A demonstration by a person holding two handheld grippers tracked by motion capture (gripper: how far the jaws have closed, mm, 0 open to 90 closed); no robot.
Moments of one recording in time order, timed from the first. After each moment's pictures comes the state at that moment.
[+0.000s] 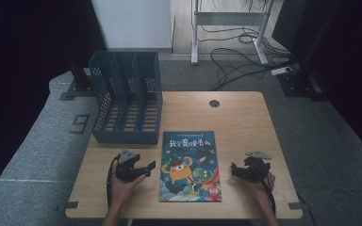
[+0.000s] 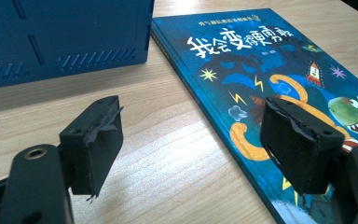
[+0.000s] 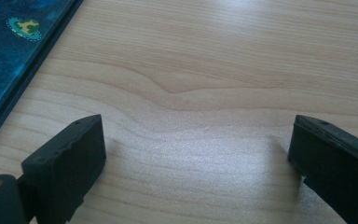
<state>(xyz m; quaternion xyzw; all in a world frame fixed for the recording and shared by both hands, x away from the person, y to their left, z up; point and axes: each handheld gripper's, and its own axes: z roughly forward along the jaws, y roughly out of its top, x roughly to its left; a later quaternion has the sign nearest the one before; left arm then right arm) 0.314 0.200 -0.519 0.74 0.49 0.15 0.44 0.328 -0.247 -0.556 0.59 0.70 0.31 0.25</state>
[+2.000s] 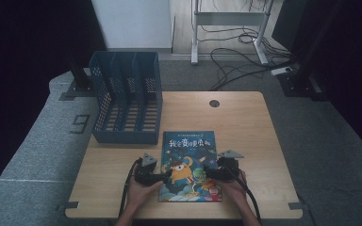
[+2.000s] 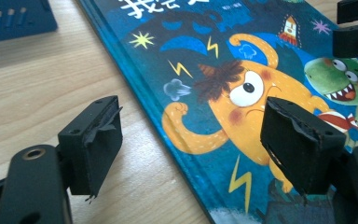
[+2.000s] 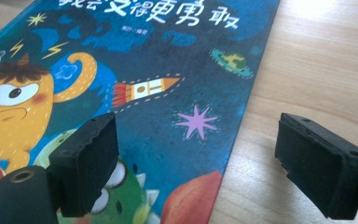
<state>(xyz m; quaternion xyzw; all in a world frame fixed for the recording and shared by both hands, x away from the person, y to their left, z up) 0.311 0.141 -0.539 0.79 0.46 0.12 0.39 0.329 -0.160 -0.549 0.52 0.75 0.37 0.17</state>
